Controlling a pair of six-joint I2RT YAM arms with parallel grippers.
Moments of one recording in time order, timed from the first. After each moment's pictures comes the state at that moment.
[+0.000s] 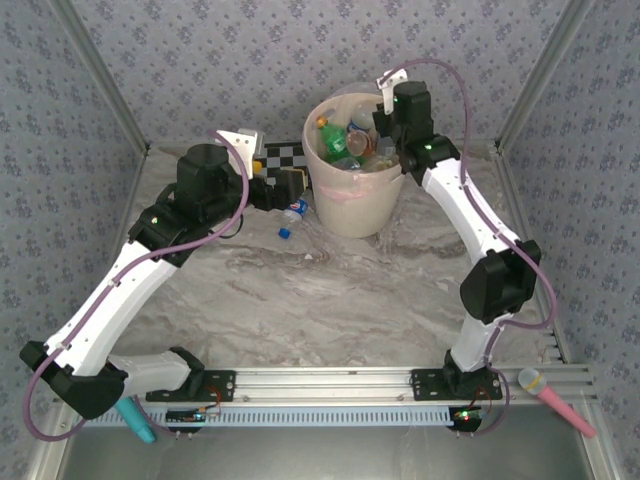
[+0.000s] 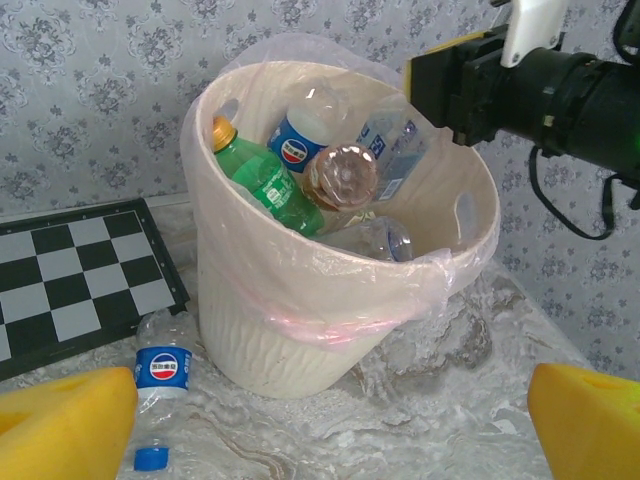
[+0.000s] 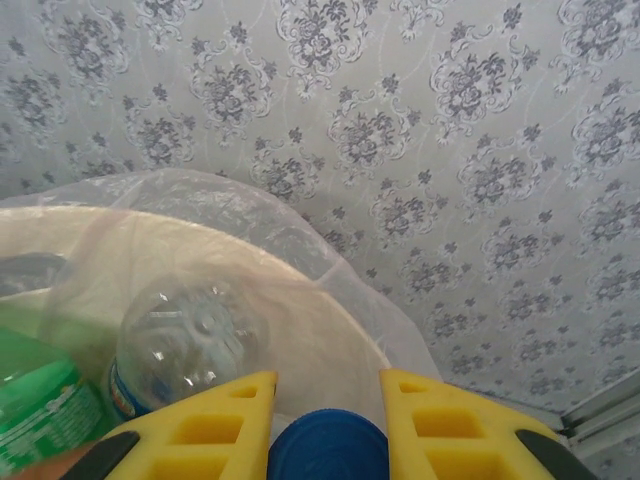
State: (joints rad) left arm -0.64 1.20 1.47 -0.58 0.01 -0.34; right arm 0.36 1.77 1.82 -0.33 0.29 -0.19
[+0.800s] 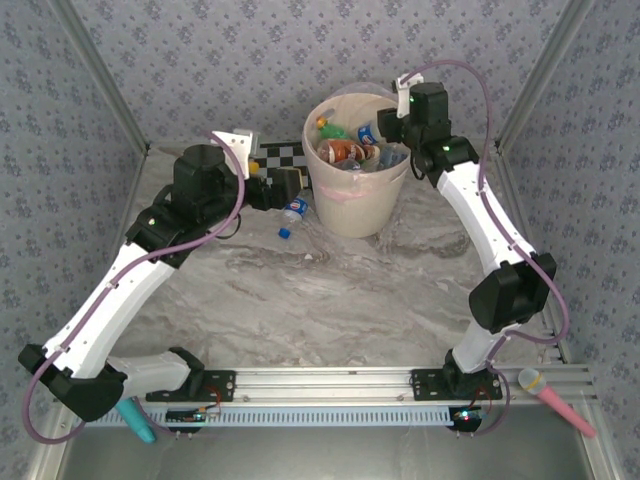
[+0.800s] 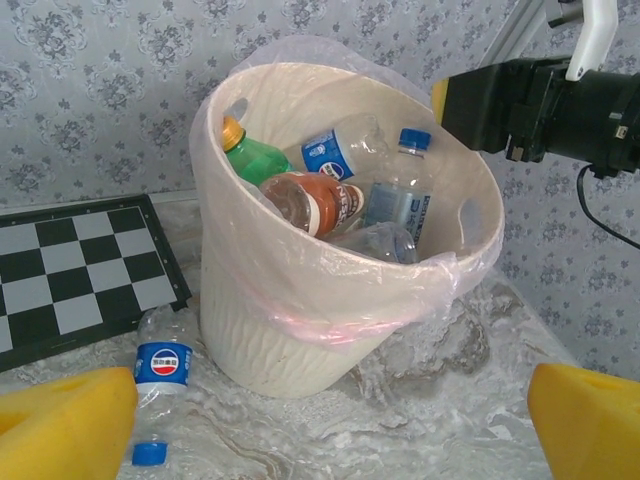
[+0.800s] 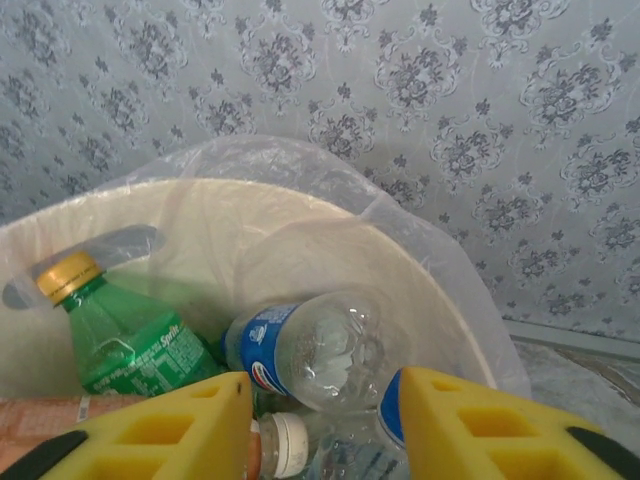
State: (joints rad) left arm -0.63 1.19 1.45 -0.58 0.01 -0.37; right arm 0.32 1.70 1.80 -0.46 0.11 0.02
